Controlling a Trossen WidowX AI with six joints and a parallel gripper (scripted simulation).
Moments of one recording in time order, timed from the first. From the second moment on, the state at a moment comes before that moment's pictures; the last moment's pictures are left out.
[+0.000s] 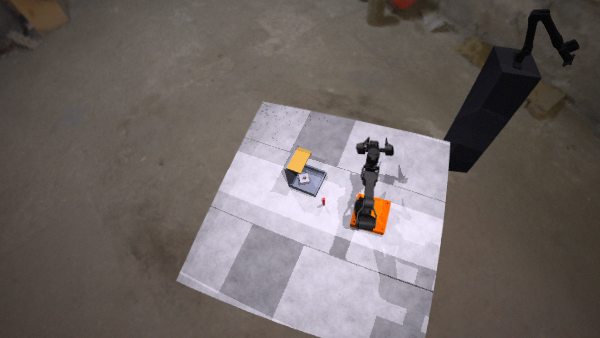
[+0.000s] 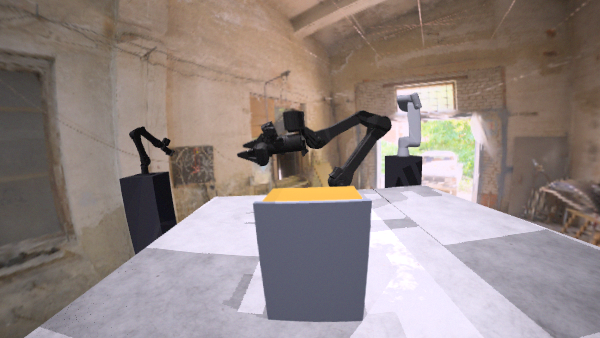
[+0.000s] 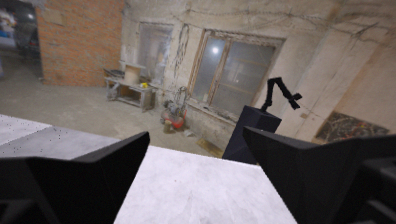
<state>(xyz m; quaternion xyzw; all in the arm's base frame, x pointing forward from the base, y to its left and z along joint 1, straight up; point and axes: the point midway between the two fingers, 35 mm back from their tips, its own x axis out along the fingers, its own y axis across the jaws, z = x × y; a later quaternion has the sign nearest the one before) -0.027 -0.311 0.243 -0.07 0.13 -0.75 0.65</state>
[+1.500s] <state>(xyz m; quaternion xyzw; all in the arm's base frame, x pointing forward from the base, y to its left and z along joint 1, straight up) 0.143 -0.245 0.168 0.54 -0.08 -0.49 0.68</state>
